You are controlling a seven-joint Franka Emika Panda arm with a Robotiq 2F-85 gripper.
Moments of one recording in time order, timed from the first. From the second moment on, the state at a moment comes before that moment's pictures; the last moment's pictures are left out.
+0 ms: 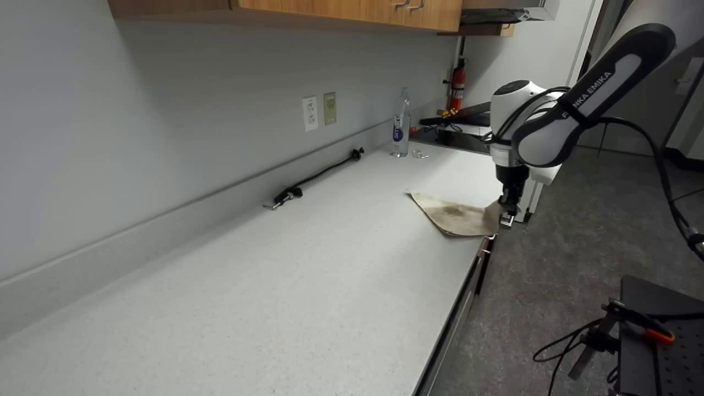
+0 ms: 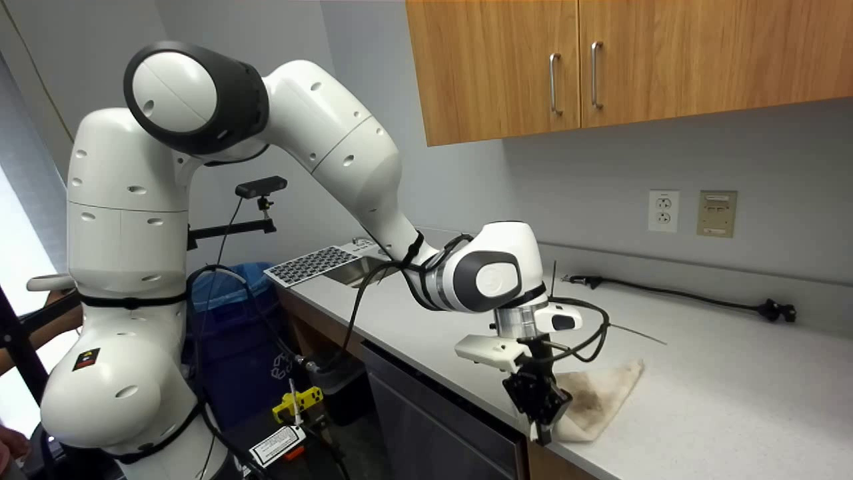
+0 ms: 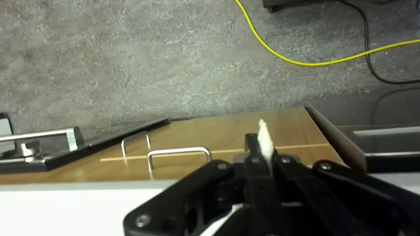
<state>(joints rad) -0.11 0.35 -0.30 -2.23 -0.40 2.49 -0.01</state>
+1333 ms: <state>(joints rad) -0.03 0.54 -0.29 -1.93 -0.44 2.68 0.29</state>
